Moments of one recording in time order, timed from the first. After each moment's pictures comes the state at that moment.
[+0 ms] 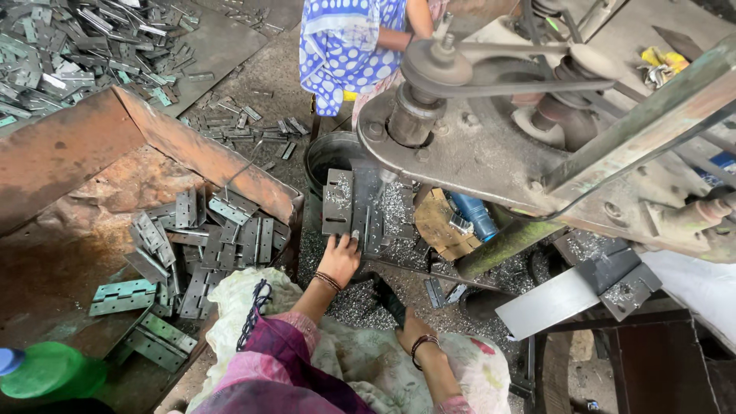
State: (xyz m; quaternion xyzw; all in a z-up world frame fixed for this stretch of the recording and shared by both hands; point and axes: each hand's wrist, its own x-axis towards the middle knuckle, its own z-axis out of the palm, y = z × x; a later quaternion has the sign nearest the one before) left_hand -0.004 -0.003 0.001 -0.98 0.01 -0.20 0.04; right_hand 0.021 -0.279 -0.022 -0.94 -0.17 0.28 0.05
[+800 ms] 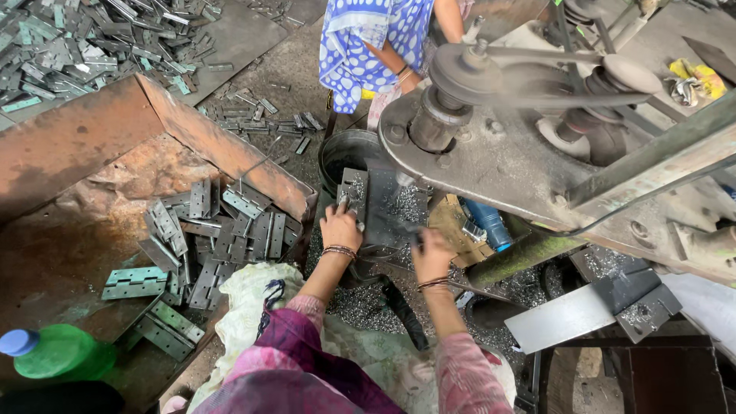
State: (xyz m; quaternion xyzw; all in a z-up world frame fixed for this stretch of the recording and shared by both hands) left_hand 0.034 0.027 0.039 -0.91 -0.29 -0.17 -0.24; right_hand 0.131 -0.192 0.023 -0.88 -0.31 -0.19 0.29
